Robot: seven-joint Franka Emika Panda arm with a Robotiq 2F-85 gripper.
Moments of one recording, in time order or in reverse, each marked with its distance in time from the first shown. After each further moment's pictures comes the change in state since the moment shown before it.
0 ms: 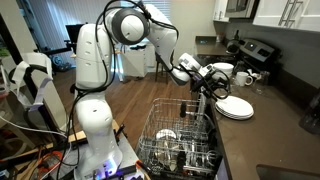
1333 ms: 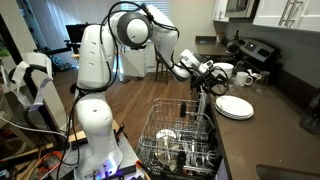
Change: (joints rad) arm 0.005 0.039 0.040 0.085 0.088 -0.007 -0.022
